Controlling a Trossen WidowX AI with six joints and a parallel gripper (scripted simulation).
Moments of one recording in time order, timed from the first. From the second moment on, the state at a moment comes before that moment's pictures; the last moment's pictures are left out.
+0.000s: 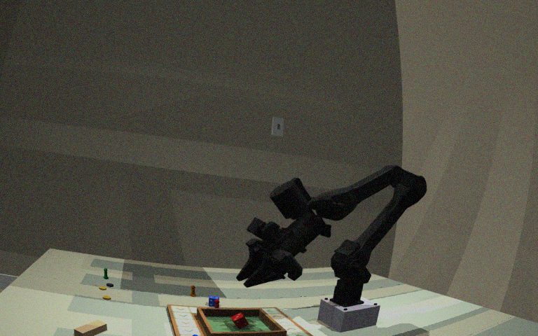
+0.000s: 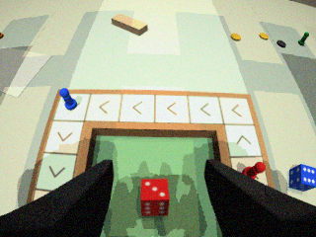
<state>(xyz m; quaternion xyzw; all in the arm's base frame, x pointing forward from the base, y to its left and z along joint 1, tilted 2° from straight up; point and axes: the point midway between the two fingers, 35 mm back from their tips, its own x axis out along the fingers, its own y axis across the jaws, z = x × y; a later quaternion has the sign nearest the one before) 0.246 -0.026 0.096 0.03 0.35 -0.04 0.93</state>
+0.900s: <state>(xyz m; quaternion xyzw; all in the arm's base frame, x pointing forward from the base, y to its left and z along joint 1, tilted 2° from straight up) 0.269 -0.027 0.089 0.04 0.67 -0.03 0.74</state>
